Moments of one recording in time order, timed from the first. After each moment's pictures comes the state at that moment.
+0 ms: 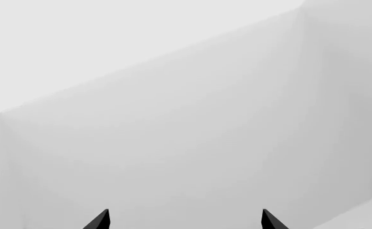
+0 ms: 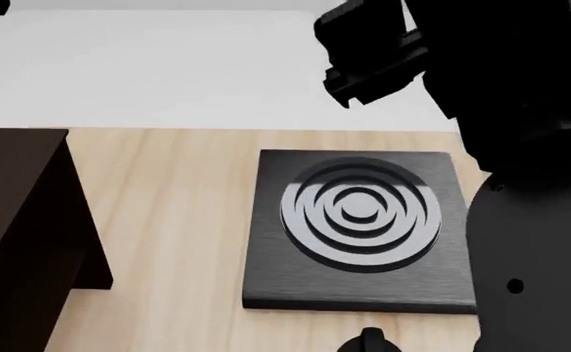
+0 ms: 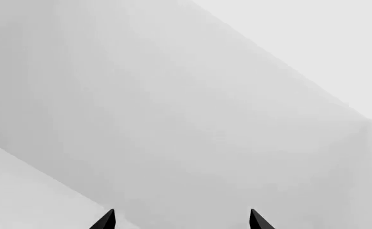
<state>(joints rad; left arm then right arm) -1.40 -0.34 0.15 0.75 -0.55 -1.48 -0.18 1.25 0.44 -0.36 -0.75 0.10 1.44 -0.06</state>
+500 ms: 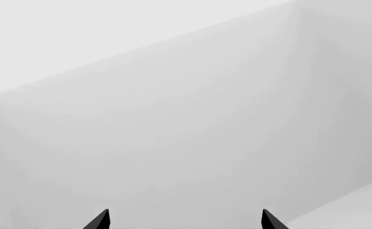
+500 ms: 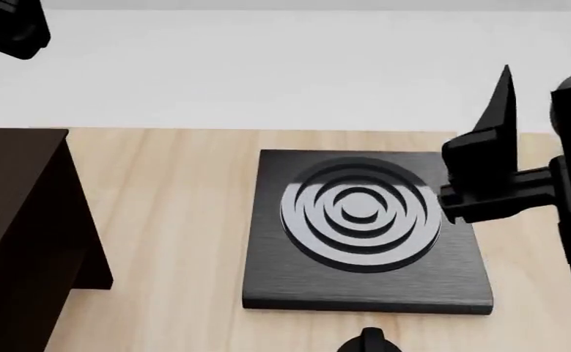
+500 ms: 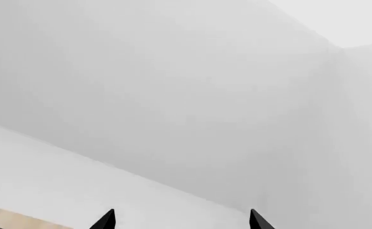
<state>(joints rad) -1.28 -0.36 0.20 0.69 -0.53 -1.32 -0.18 0.92 0.62 0.01 -0.94 0.52 1.55 0.23</state>
